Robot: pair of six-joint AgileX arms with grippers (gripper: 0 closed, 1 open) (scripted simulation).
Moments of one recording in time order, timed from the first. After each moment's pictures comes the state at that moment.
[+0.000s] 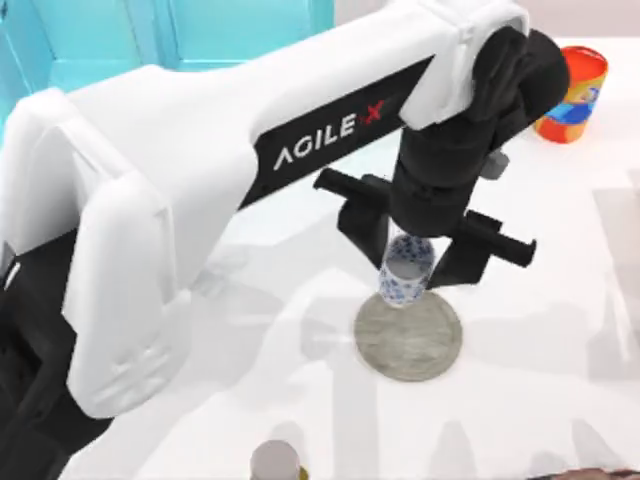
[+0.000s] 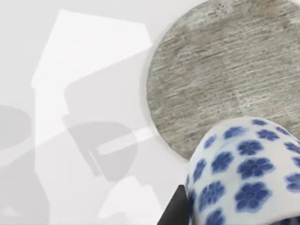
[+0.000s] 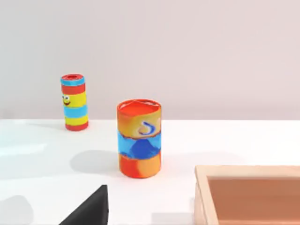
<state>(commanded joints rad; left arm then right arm) -0.89 2.37 2.22 -1.44 -0.06 -0.43 0.00 0.00 0.00 0.00 0.00 0.00</state>
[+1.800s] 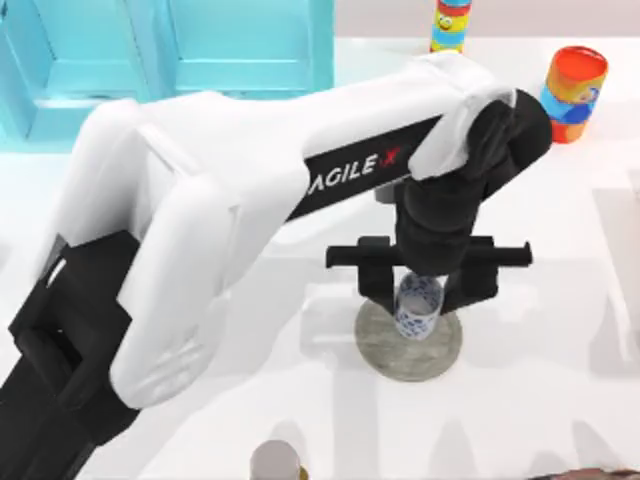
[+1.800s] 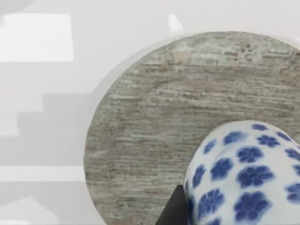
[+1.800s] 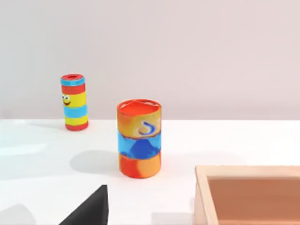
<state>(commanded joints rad) -0.87 2.46 2.12 -1.24 0.00 -0.84 0.00 0.00 0.00 0.00 0.00 0.00</state>
